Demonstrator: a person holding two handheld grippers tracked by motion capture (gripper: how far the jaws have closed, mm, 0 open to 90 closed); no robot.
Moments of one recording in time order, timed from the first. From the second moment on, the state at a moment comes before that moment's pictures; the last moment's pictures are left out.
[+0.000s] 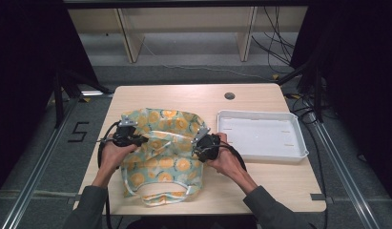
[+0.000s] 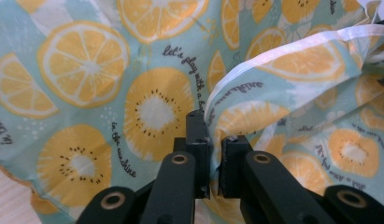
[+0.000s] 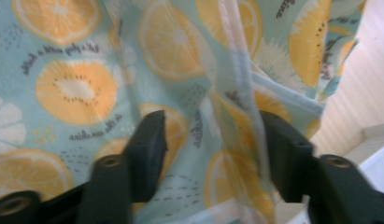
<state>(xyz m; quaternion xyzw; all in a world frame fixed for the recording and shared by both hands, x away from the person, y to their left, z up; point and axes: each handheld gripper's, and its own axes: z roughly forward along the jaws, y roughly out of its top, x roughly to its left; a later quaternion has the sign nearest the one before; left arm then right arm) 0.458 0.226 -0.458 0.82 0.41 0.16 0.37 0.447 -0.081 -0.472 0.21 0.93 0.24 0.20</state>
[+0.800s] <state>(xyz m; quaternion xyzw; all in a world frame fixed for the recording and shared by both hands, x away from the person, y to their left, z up) 0.368 0.207 -0.462 0.87 0.35 0.24 0.24 0.451 -0.084 -0.460 0.18 0.94 0.27 0.14</state>
